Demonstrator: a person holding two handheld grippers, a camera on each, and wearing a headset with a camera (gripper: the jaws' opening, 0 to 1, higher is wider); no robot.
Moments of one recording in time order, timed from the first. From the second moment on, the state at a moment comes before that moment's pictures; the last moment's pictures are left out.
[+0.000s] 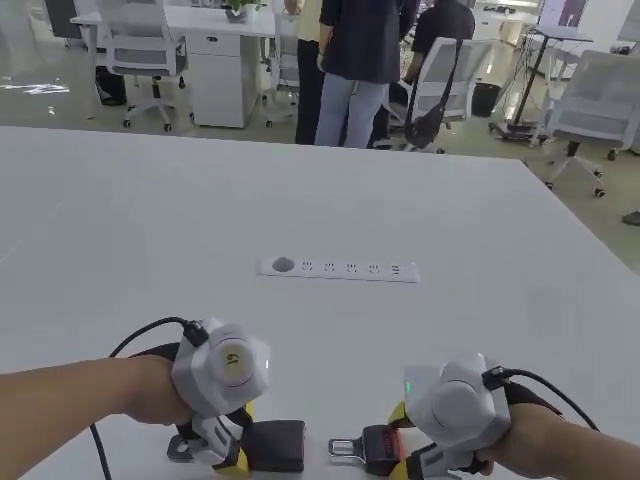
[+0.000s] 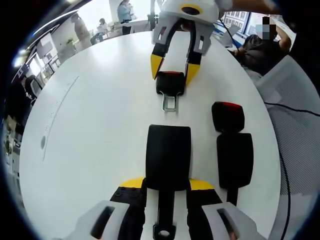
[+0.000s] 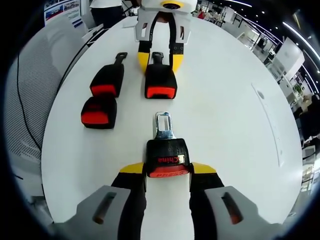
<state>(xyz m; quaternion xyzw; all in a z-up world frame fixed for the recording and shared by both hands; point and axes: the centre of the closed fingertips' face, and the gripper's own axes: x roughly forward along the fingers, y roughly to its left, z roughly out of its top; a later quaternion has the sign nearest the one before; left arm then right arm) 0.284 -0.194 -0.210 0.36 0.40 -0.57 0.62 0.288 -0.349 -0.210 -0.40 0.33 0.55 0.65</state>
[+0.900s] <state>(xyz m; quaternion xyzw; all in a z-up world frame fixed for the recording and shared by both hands) 0.284 -0.192 -0.213 0.37 0.41 -0.57 0.61 0.285 -0.366 -0.210 -0.42 0.32 0.56 0.64</state>
